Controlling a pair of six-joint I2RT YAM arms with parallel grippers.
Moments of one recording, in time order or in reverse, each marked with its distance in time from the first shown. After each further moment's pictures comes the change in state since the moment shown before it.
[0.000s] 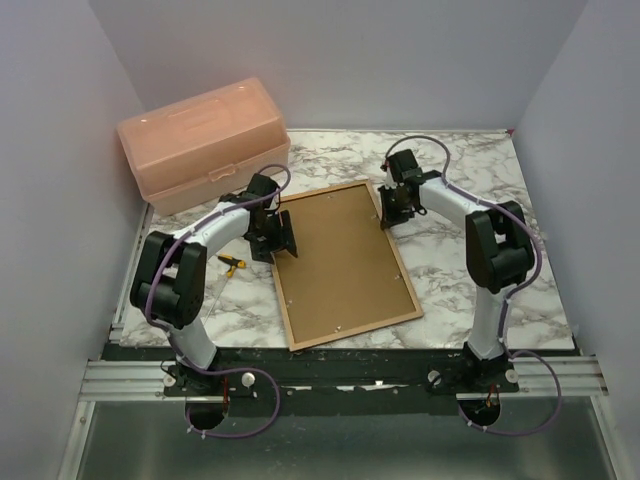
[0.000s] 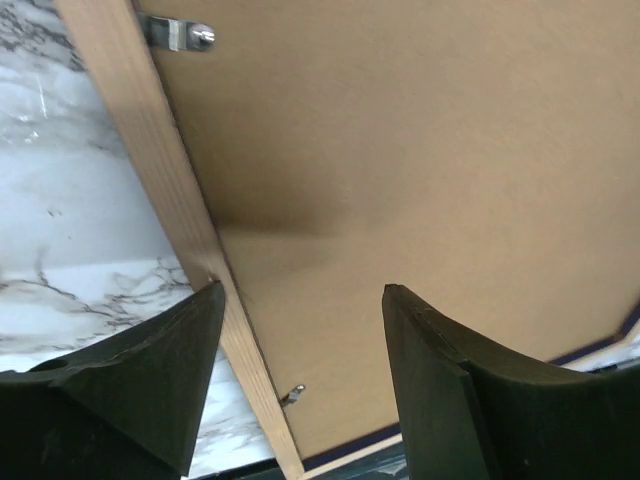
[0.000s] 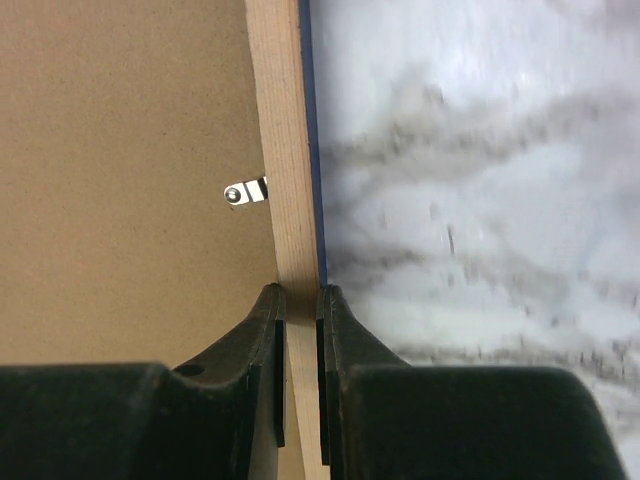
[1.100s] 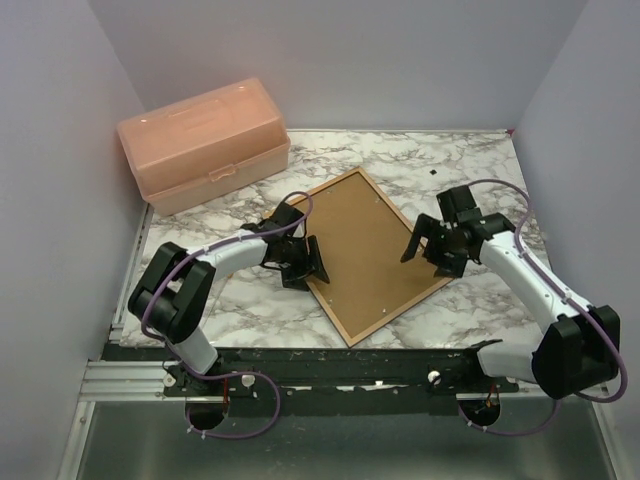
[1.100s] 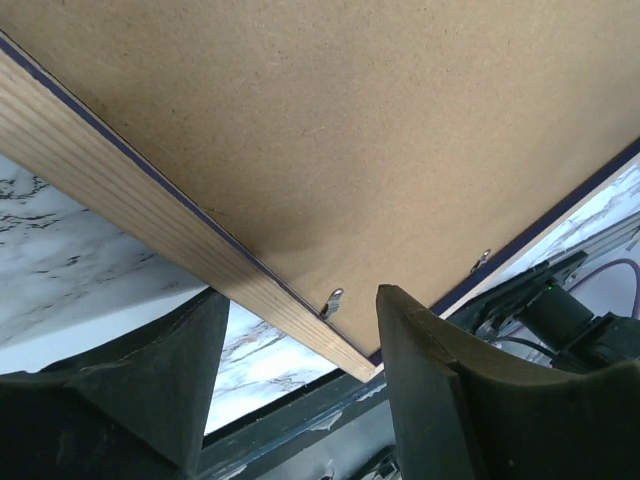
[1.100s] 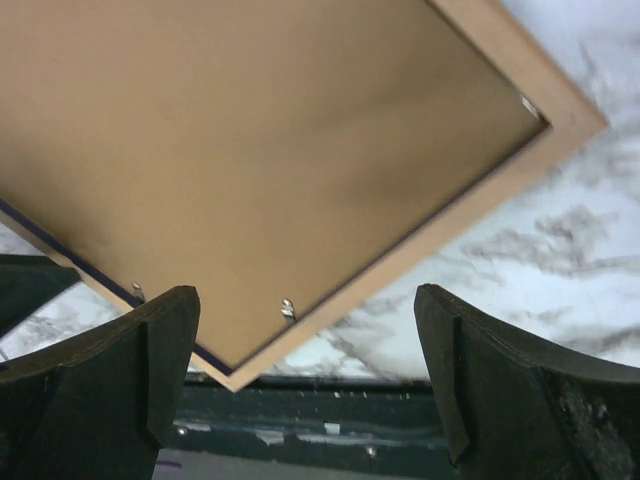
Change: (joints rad) left arm -0.202 -0.088 -0.251 0.247 0.192 -0.235; right arm -0.055 -0.670 -0.406 -0.265 -0.010 0.456
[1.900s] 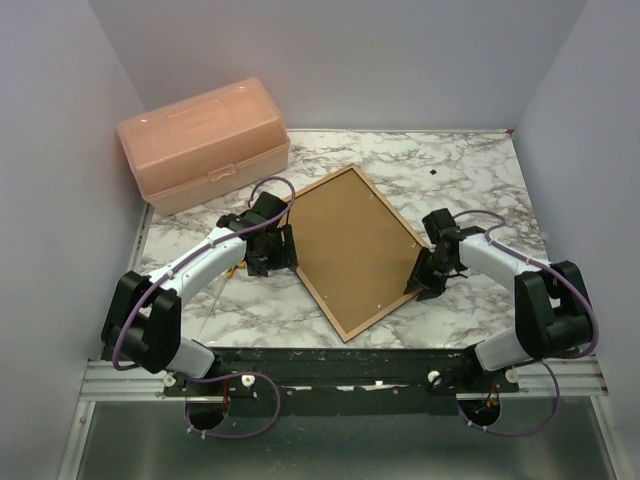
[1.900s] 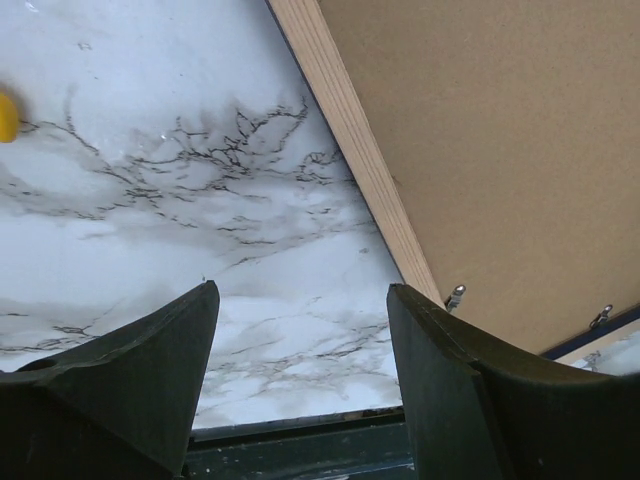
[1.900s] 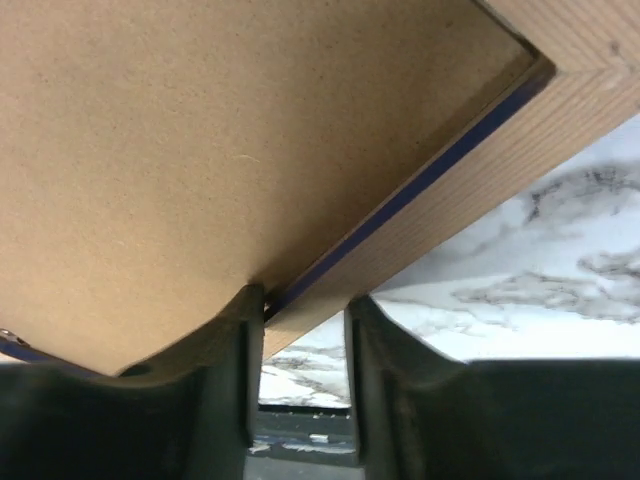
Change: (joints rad) left arm 0.031 -0.190 0.073 -0.305 -0.404 0.145; right arm -0.003 0.180 -0.228 0.121 -0.055 0.073
